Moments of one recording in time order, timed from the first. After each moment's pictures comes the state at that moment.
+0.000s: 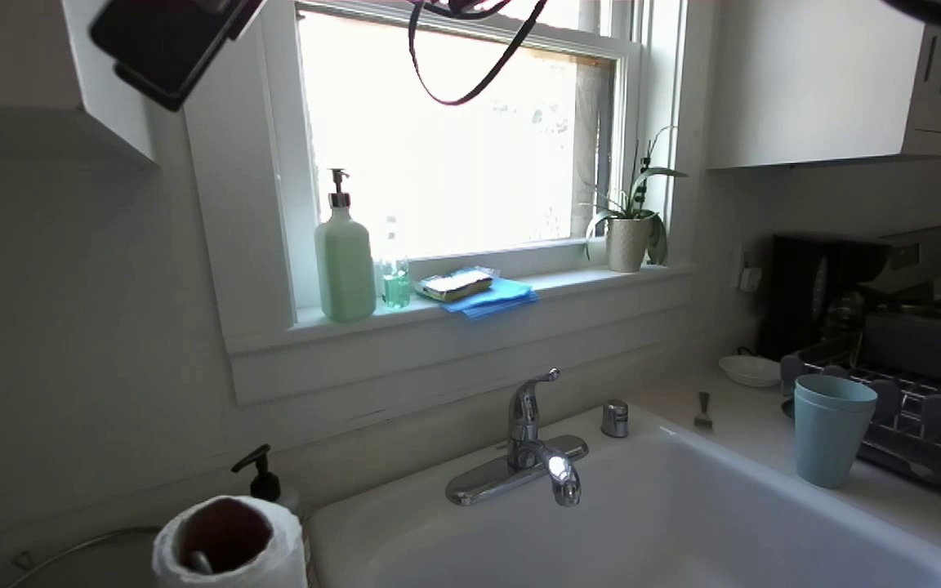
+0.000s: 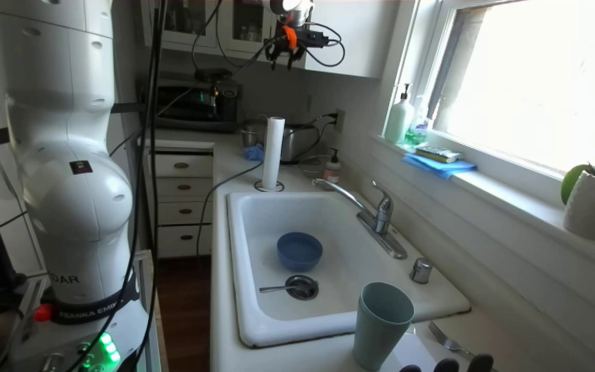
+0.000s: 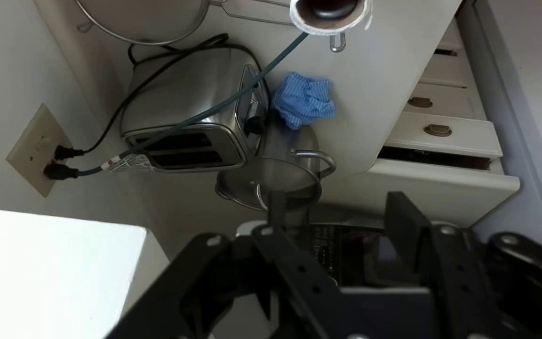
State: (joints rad) arm 0.28 0.10 0.32 -1.57 0.40 2.18 -0.96
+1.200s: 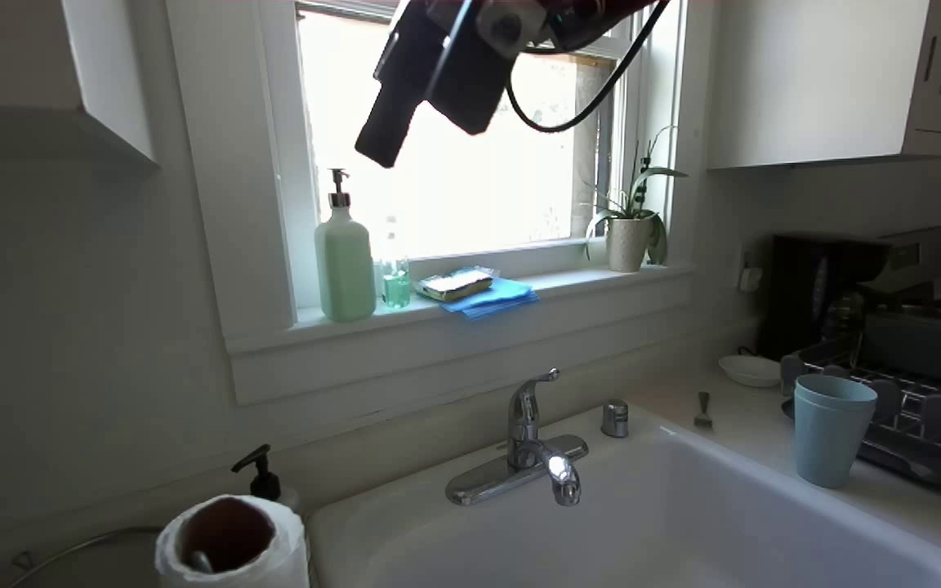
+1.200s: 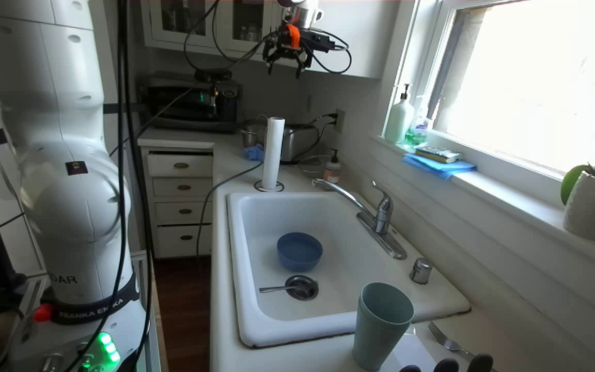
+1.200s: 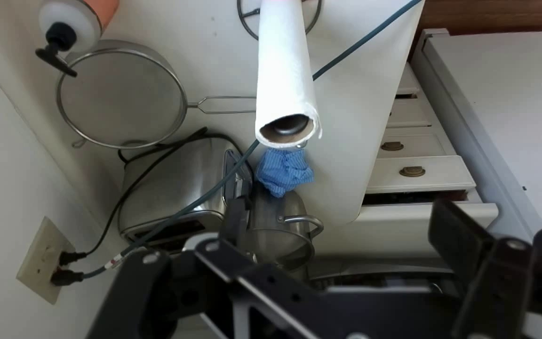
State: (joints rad) arm 0.24 -0.01 0.25 -1.68 0.40 2.00 -0.89
